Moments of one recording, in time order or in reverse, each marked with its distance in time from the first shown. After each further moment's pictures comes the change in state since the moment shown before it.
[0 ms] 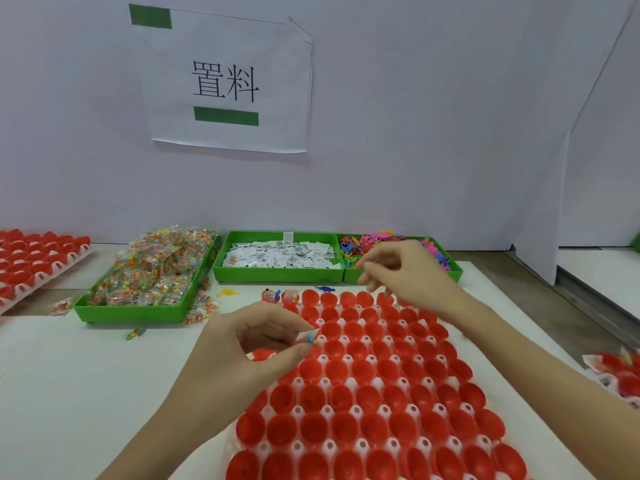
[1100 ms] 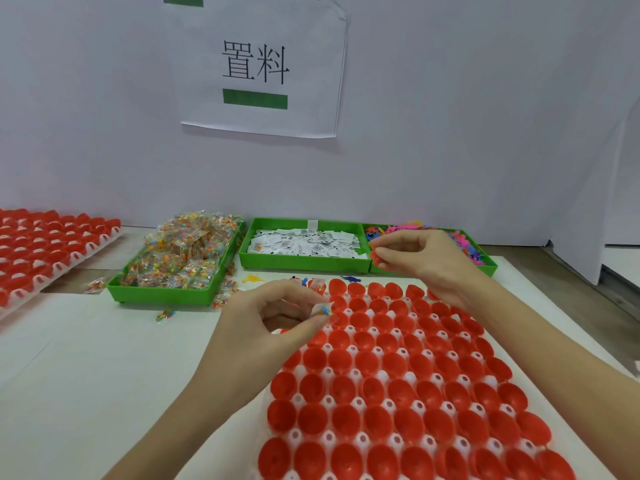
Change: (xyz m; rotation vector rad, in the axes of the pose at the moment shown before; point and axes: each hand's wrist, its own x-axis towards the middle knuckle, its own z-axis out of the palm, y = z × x) left_hand 0.006 -0.008 -0.007 -0.028 0.106 -0.061; right_hand 0.025 0.013 0.020 0.602 -0.047 0.101
